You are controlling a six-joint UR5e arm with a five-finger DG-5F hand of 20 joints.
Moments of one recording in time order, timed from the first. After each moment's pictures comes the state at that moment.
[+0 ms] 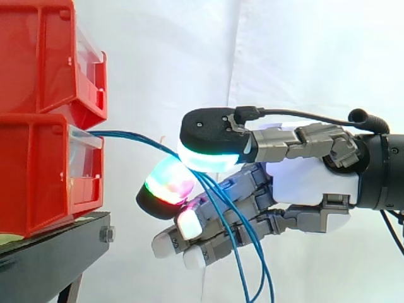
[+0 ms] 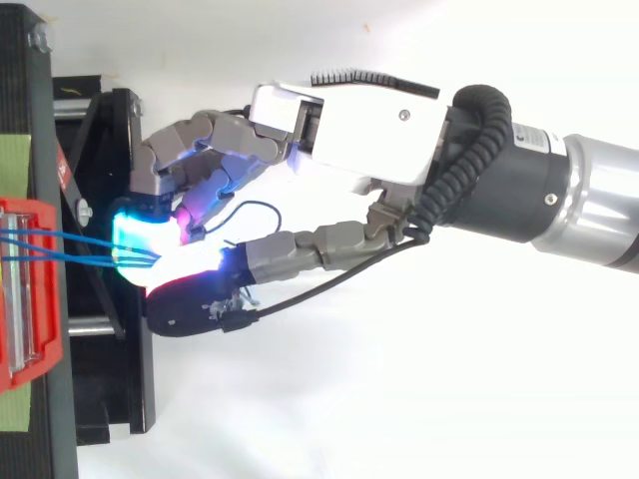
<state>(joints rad) 0.13 -2.33 -1.17 -2.70 -1.21 -0.31</state>
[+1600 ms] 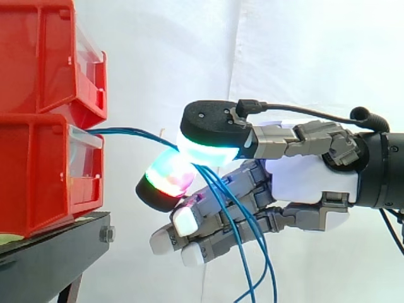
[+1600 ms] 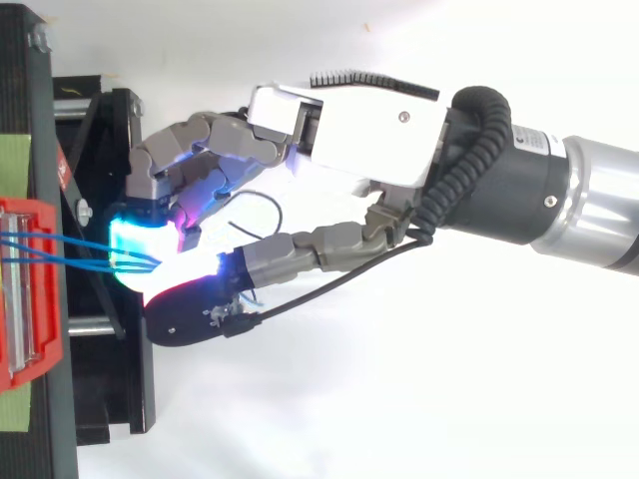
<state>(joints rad) 0.13 -2.33 -1.17 -2.69 -1.21 -0.31</state>
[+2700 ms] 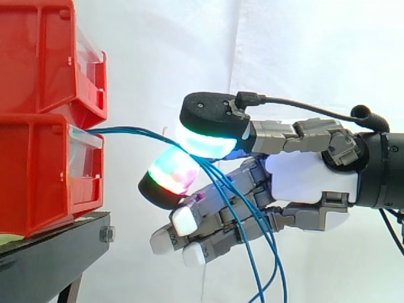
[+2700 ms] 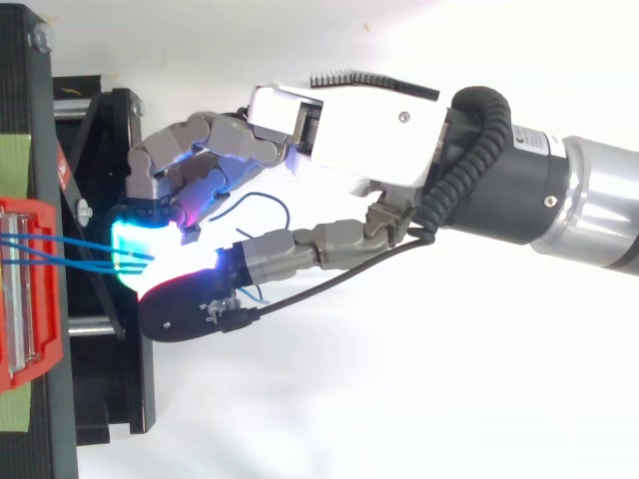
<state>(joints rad) 0.13 -2.33 -1.17 -2.69 -1.21 -0.31</state>
